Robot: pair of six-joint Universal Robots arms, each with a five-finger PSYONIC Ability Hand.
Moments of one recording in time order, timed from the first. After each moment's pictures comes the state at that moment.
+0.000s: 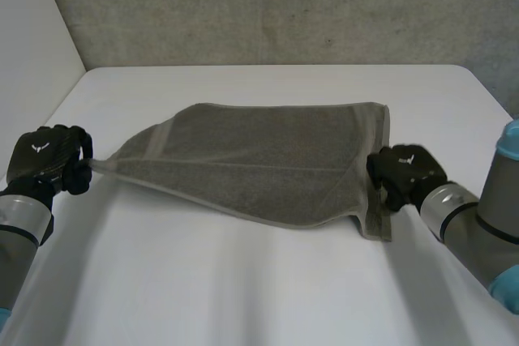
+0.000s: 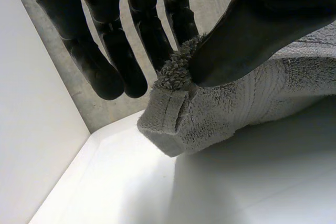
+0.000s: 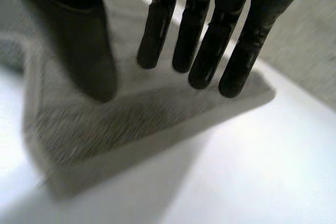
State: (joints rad) left arm 4.73 -1.71 -2.12 3.79 -1.35 3.26; right arm 1.85 -1.20 1.72 -0.11 1.39 2.76; left_hand 1.44 1.49 1.54 1.51 1.48; right_hand 0.80 0.80 0.80 0.81 0.62
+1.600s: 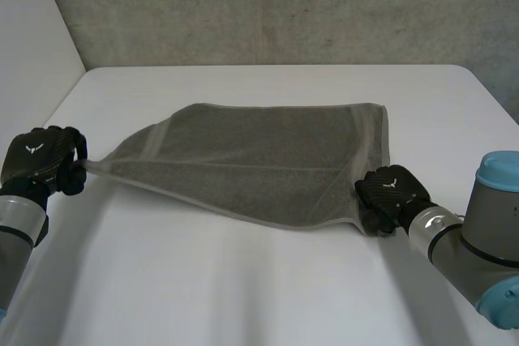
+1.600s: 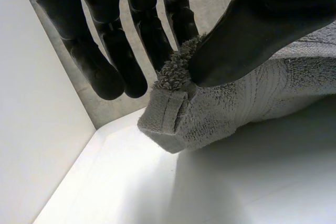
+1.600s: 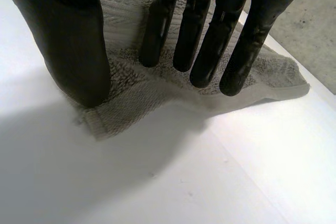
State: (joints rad) left arm 4.76 -1.71 -2.12 3.79 -1.34 3.26; right arm 1.83 -1.09 1.78 -0.26 1.31 2.58; left_hand 1.44 1.49 1.54 1.51 1.48; right_hand 0.80 0.79 0.80 0.80 0.62
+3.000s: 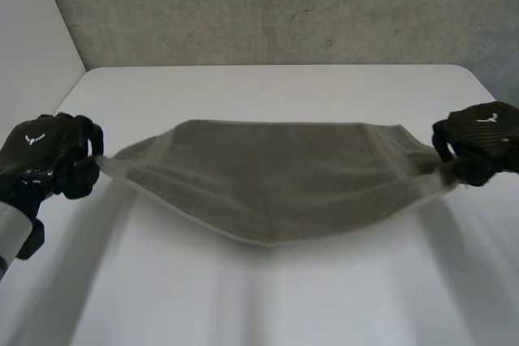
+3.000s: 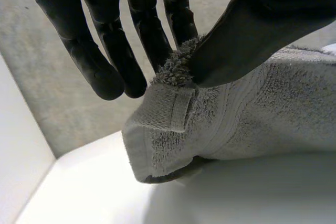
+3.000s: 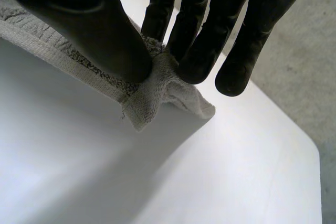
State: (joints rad) left arm 4.70 -1.34 -2.13 3.40 -1.24 3.22; right arm 1.55 -1.51 1.58 0.41 1.14 2.49; left_hand 1.44 1.49 1.54 1.51 1.48; right_hand 1.32 1.30 1.33 1.34 1.15
